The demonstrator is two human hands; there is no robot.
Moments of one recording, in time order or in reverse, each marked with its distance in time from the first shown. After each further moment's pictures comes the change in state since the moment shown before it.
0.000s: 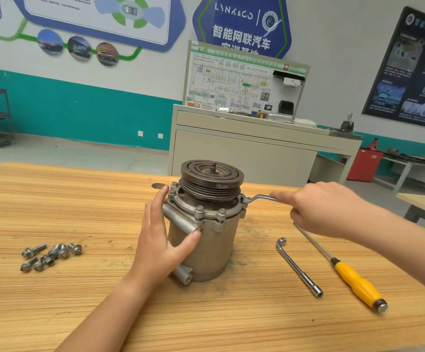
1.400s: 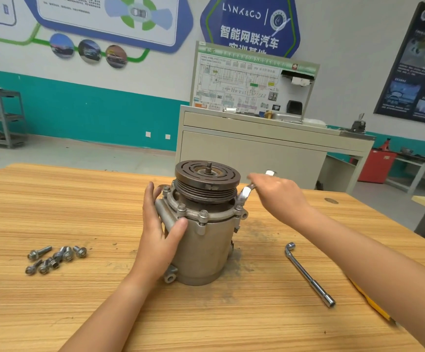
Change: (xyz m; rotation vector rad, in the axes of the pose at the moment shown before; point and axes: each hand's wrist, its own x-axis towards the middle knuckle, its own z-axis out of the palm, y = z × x) left_hand 0.011 -0.008 -0.003 -0.243 0.036 -0.173; right_hand 0.077 -0.028 0.050 0.303 0.473 -0.043
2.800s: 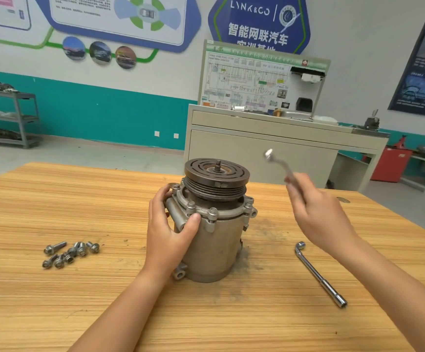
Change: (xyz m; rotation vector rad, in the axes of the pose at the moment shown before) left_hand -0.001 0.003 0.004 0.088 0.173 0.019; right_hand -0.050 -0.014 -0.033 0.414 0.151 0.283
